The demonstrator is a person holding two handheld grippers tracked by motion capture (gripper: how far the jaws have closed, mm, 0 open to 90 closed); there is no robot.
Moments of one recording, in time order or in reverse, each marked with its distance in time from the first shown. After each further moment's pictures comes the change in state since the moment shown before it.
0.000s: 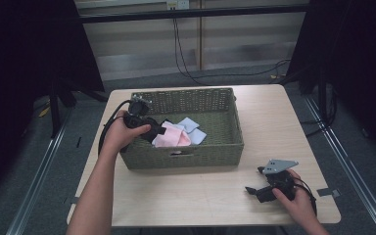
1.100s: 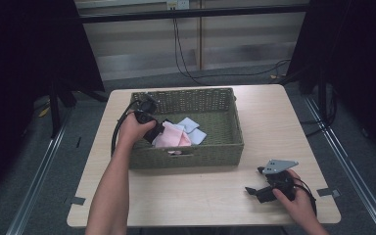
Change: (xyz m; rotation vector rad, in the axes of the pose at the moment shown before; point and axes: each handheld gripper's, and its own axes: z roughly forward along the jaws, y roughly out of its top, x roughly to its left) left arm 0.023 0.015 0.042 0.172 -0.027 -0.113; right arm 0.000 0.000 0.000 -0.004 0.004 -0.007
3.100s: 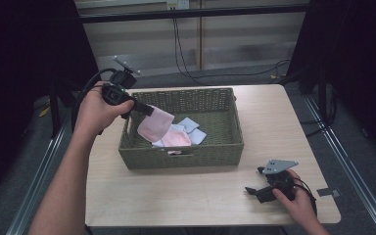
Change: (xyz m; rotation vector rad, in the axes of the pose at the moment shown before) left arm -0.084 0.000 -0.174 -0.094 -0.081 0.197; right arm 0.000 0.000 0.000 0.001 0.003 0.001
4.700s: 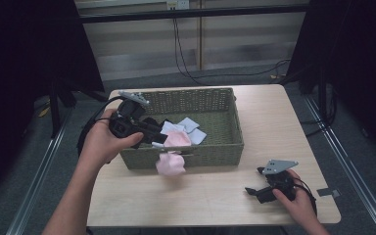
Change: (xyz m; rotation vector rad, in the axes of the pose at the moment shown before) left arm -0.046 -0.044 0.025 -0.079 -0.048 0.098; right arm 0.000 0.000 0.000 0.003 0.007 -0.008
